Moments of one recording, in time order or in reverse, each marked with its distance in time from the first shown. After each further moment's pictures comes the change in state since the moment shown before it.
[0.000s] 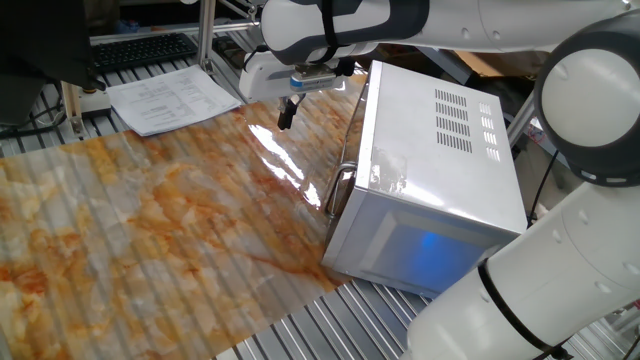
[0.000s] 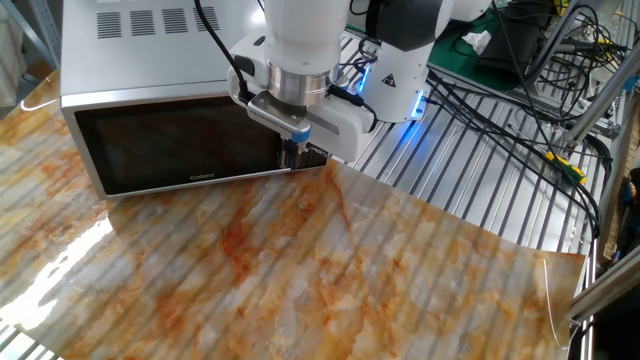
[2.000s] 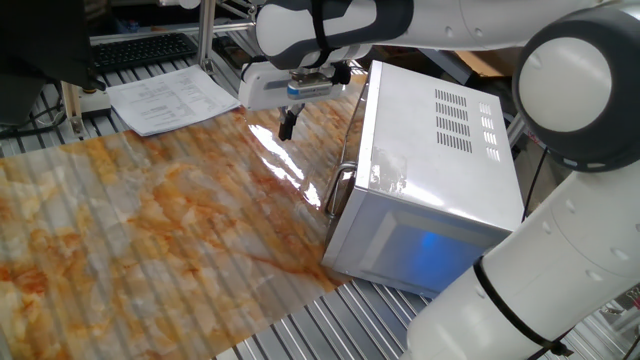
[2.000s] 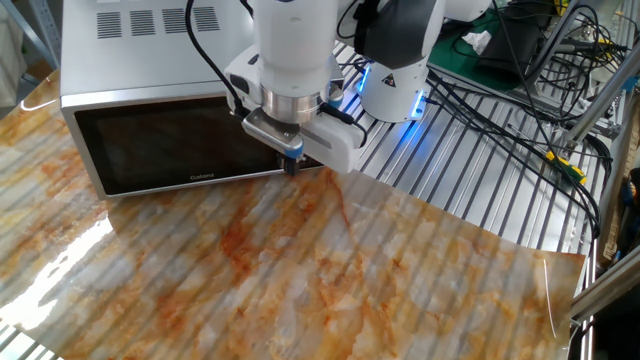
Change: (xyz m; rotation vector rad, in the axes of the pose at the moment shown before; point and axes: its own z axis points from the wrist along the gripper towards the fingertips) arm 0.003 -0.003 0.024 -0.002 0.080 0.030
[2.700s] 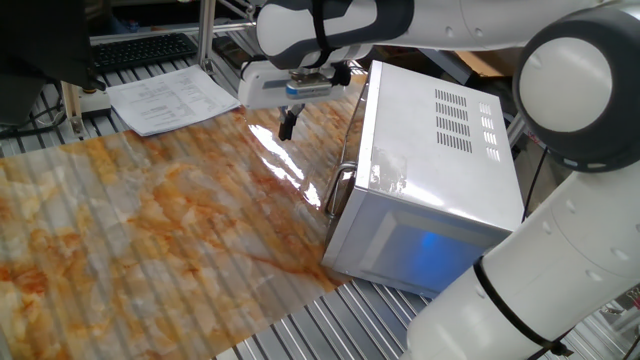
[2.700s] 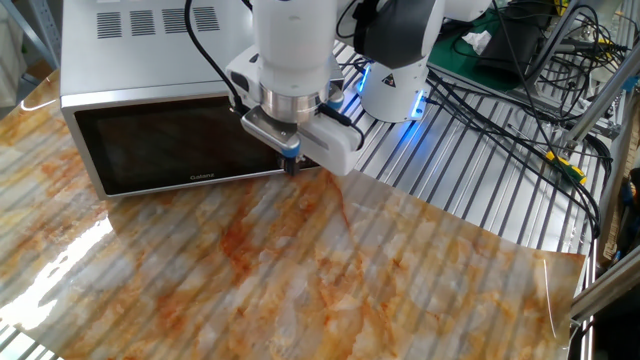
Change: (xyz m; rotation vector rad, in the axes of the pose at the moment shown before) arm 0.000 0.000 0.000 -0.004 -0.001 0.073
